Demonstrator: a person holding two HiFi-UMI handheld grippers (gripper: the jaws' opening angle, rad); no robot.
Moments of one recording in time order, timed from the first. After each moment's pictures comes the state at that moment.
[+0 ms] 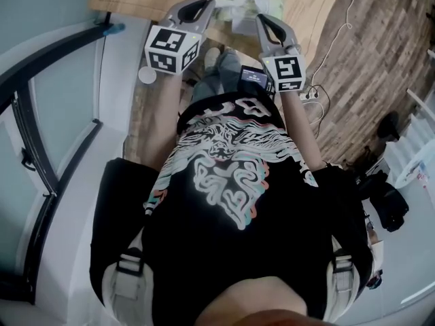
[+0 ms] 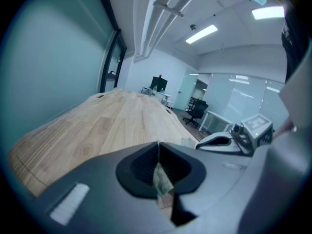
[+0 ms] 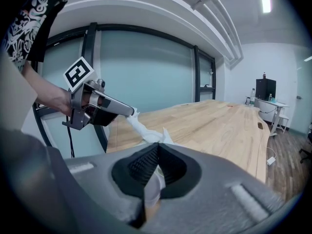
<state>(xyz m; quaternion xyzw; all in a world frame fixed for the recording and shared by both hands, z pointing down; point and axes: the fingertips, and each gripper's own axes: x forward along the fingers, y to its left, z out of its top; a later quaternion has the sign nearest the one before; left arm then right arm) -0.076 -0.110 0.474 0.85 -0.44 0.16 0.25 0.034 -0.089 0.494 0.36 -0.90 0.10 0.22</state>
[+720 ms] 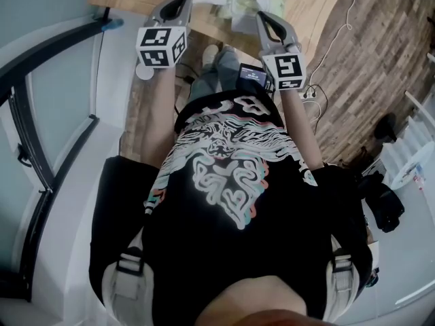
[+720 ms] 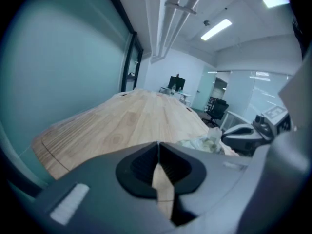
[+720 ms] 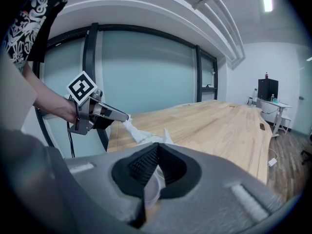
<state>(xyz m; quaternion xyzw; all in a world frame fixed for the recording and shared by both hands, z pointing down) -0.138 -0.108 0.506 0.79 -0.54 0.17 0.26 0.032 -0.090 0.492 0.35 -0.90 0.10 0.22</state>
